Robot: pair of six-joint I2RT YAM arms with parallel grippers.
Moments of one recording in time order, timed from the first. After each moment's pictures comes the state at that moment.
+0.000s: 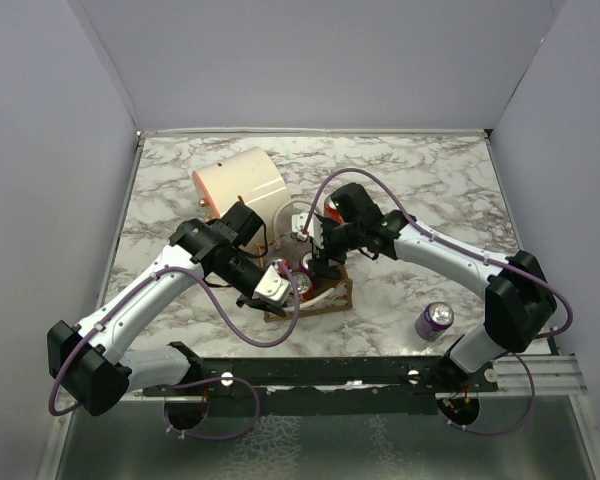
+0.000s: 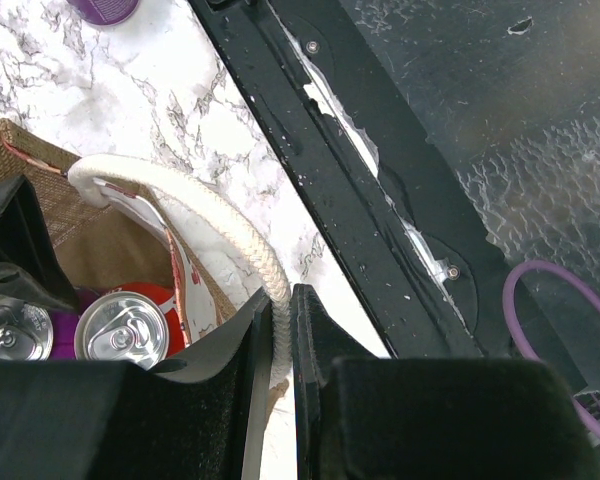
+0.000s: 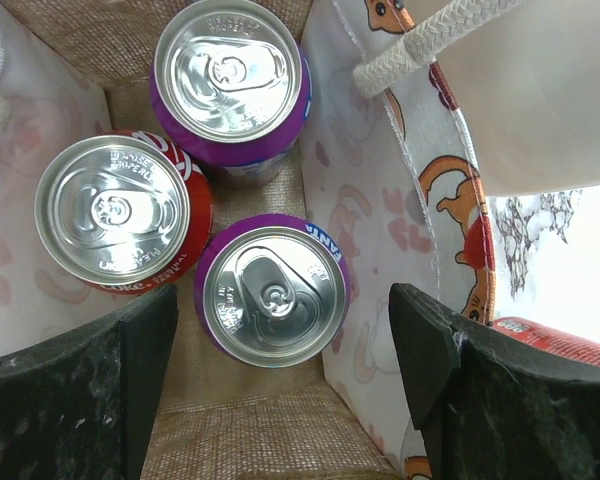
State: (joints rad) left arm -0.64 1.19 1.12 -1.25 1.03 1.31; right arm 0.74 1.57 1.15 -0.41 -0.52 -0.71
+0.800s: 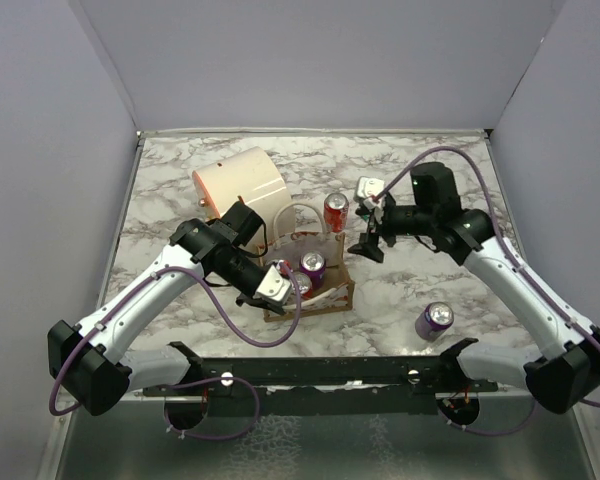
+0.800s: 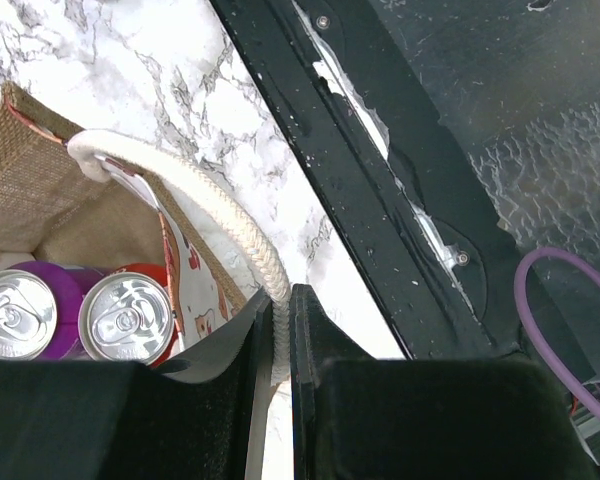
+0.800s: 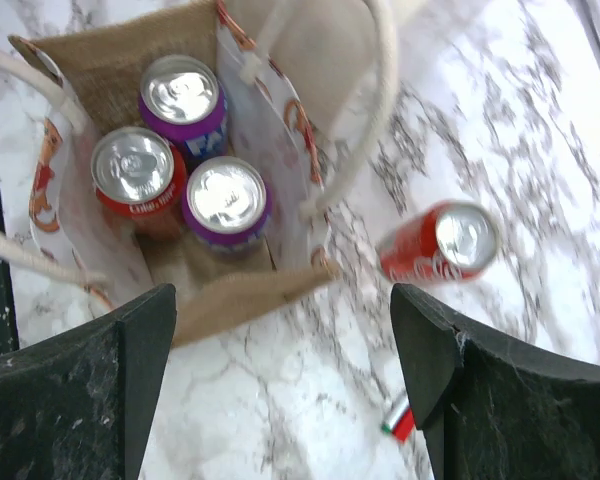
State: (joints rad) left arm -0.64 1.19 1.12 -1.25 0.98 1.31; right arm 0.54 1.23 1.17 -0.55 -0.63 -0.61
